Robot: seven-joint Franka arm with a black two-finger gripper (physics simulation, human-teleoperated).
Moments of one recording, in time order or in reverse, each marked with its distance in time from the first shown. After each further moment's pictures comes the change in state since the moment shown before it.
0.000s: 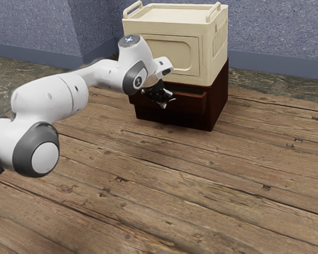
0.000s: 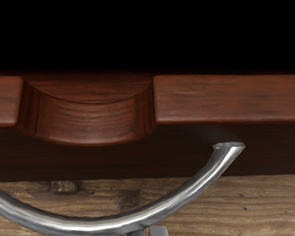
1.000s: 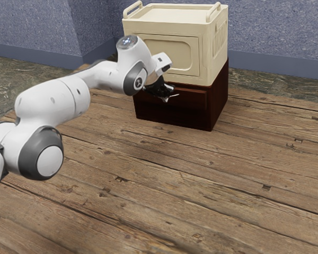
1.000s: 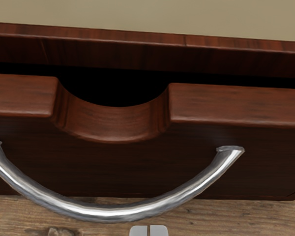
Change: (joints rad) arm 0.008 0.060 0.000 0.081 -0.006 0.077 -0.034
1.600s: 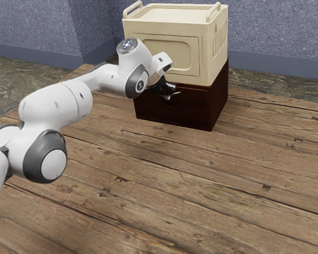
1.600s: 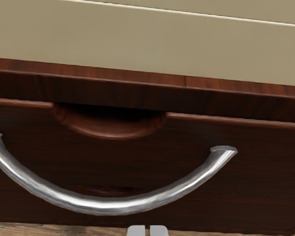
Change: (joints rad) arm -0.001 0.046 -0.001 0.049 -0.001 0.062 -0.033
